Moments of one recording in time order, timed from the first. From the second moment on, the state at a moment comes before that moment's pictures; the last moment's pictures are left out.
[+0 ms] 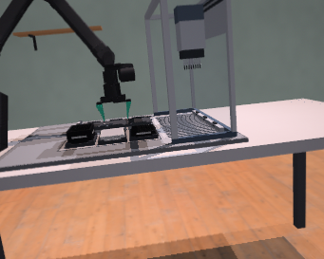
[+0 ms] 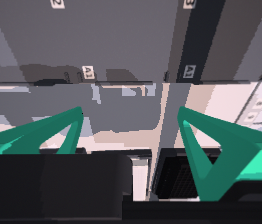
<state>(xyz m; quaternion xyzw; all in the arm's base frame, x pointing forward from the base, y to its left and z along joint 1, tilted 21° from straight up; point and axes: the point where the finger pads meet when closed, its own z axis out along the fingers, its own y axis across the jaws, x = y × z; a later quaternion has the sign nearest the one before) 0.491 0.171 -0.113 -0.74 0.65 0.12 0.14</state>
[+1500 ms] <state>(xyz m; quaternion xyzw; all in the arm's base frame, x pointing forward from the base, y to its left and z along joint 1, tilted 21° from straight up) 0.432 0.041 -0.084 -0.54 0.82 0.16 0.10</state>
